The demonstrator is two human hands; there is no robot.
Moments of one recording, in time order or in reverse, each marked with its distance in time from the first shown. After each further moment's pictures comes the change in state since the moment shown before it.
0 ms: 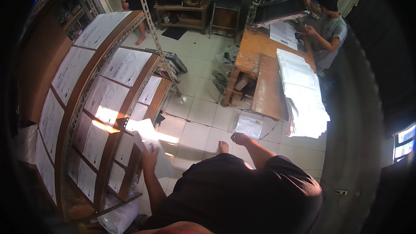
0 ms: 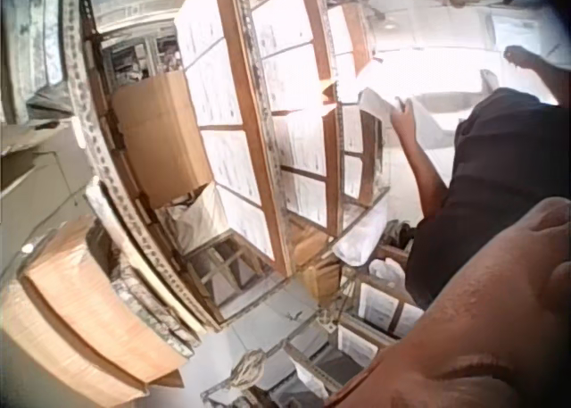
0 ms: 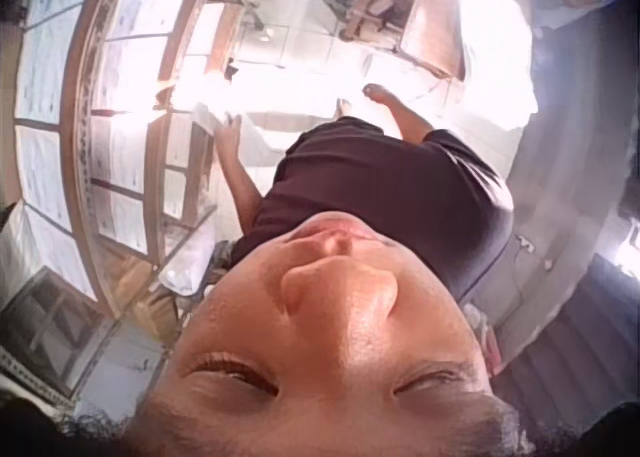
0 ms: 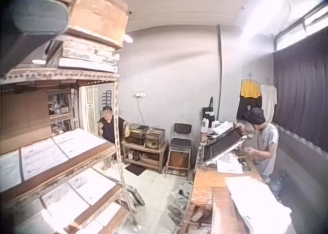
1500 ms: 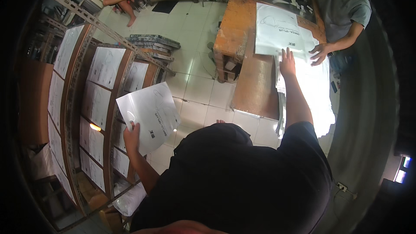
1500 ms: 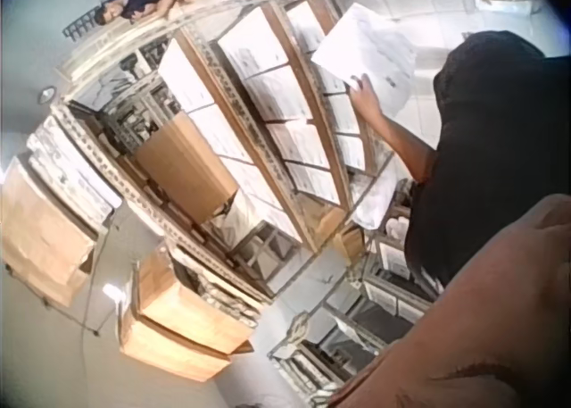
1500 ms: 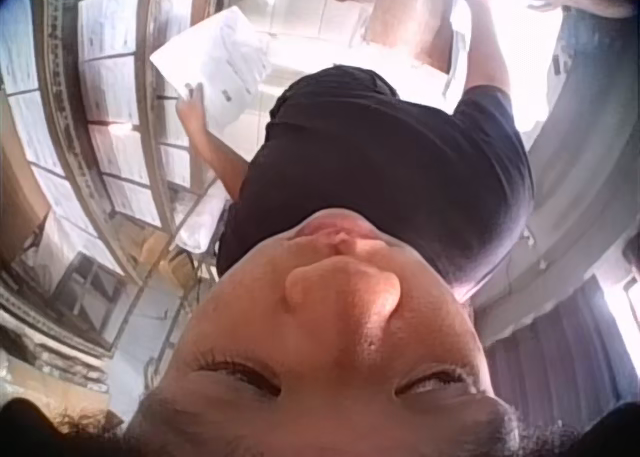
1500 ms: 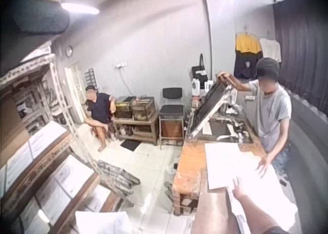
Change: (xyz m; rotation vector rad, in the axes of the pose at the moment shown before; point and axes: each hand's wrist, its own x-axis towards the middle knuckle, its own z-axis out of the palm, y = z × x) left_hand 0.071 0.140 0.100 -0.103 0.077 -0.078; right_hand 0.041 0.128 -0.422 -0.568 1.116 -0.038
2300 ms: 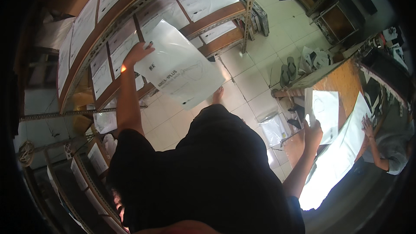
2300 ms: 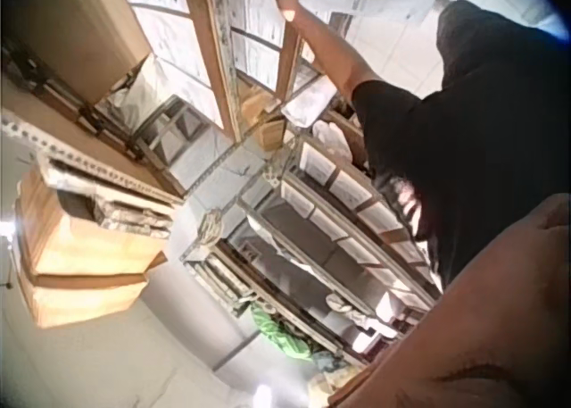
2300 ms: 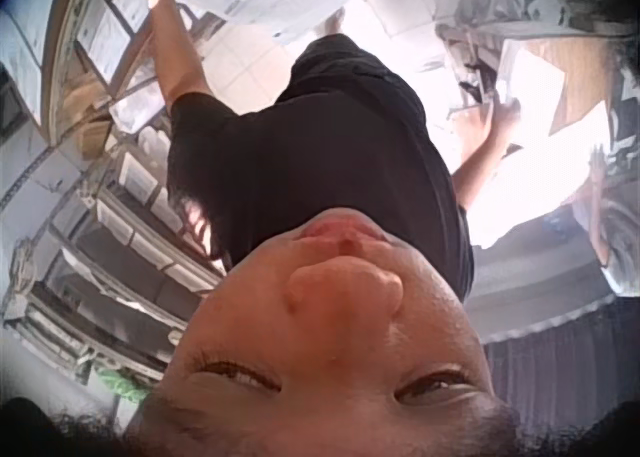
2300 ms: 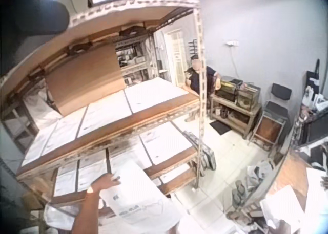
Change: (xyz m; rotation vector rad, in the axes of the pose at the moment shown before) left_hand 0.185 -0.090 -0.248 0.381 -0.049 -0.008; right_hand -0.021 -0.287 -0.084 0.241 -0.422 -0.086
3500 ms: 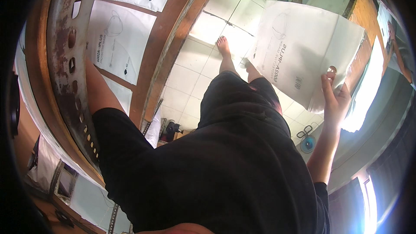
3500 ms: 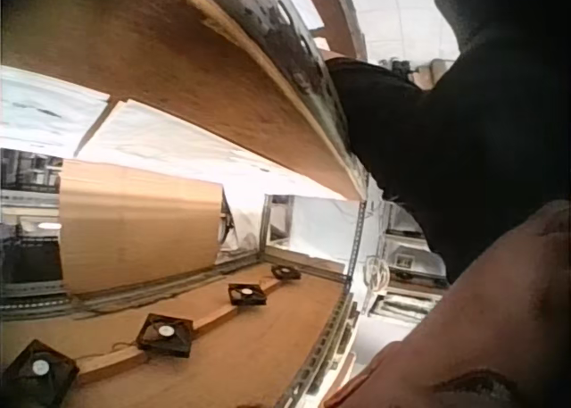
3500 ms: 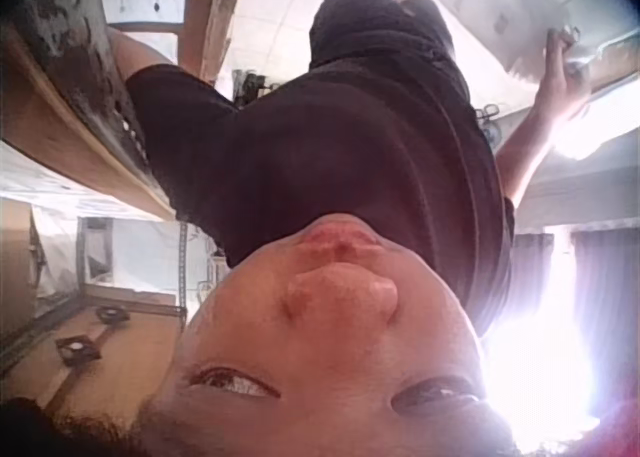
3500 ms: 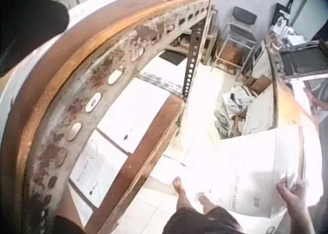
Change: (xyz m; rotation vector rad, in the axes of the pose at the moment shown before) left_hand 0.349 -0.187 -0.003 0.341 0.438 -0.010; right_hand 0.018 -0.305 0.028 0.477 -0.059 0.555
